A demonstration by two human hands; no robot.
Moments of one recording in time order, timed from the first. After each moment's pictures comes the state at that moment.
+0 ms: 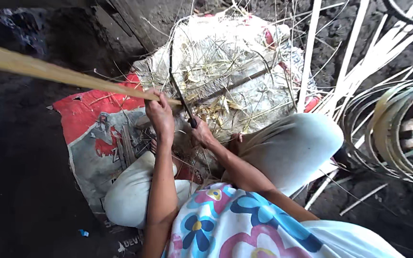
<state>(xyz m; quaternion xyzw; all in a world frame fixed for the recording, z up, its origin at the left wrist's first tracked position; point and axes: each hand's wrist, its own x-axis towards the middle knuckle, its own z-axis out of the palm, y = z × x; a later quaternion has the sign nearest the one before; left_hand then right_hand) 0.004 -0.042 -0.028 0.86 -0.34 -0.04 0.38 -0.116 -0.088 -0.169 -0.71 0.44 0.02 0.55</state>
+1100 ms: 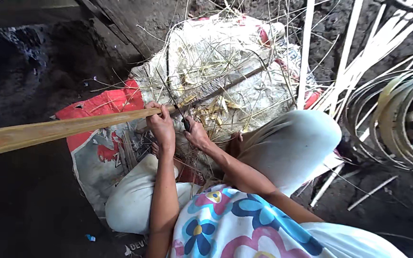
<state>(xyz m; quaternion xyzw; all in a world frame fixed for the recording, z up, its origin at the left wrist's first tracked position) -0.012 -0.023 -0.049 0.85 -0.33 -0.02 0.42 -0.112 -0.071 -0.148 -0.72 0.42 -0.03 0.55</state>
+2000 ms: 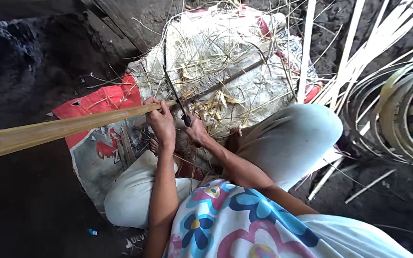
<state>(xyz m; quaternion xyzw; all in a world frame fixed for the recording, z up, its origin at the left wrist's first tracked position) -0.014 -0.033 -0.041 0.85 -0.34 -0.02 0.41 -0.106 -0.080 -0.155 -0.67 0.44 -0.01 0.59</state>
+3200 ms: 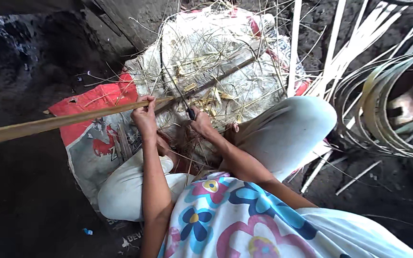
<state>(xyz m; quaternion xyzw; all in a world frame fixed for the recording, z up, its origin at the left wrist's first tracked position) 0.029 -0.015 -0.061 0.77 -0.33 -0.10 0.53 -0.126 -0.113 -0.141 -0.72 0.45 0.07 0.53</state>
